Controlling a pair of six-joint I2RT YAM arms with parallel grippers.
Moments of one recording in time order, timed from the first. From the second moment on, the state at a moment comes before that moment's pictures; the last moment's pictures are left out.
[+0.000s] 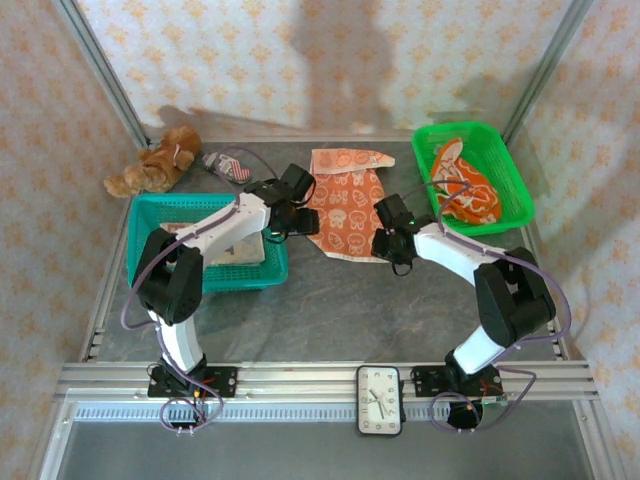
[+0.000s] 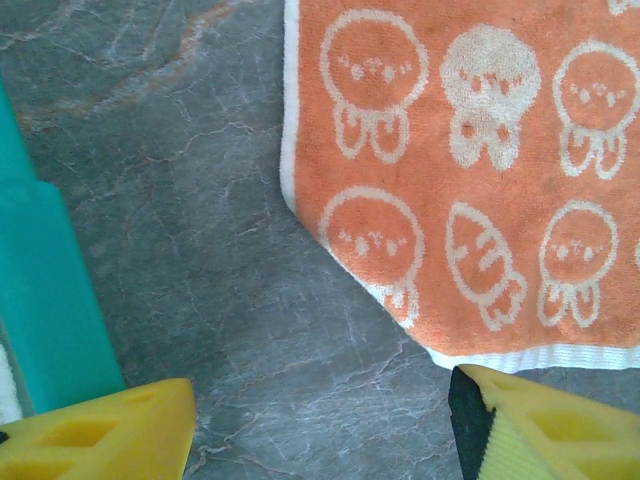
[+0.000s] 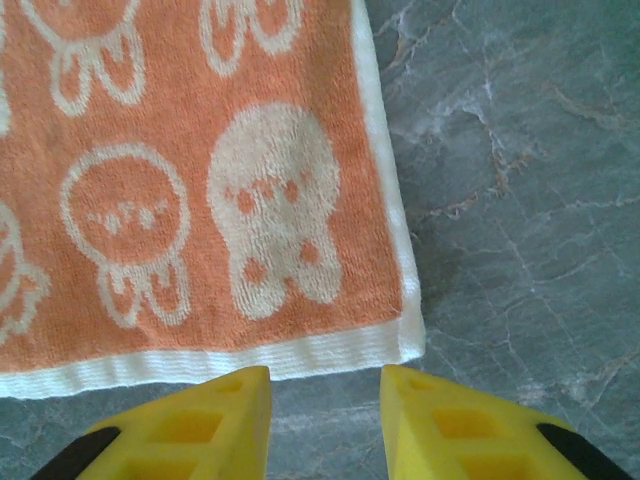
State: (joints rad) left arm -0.52 1.82 1.44 -0.79 -0.04 -0.60; right arm 0.46 1.59 0.98 -0.56 0.05 0.72
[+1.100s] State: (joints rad) left arm -0.59 1.95 1.56 -0.80 -0.09 -0.58; right arm 0.44 1.61 0.95 -0.50 0.11 0.75
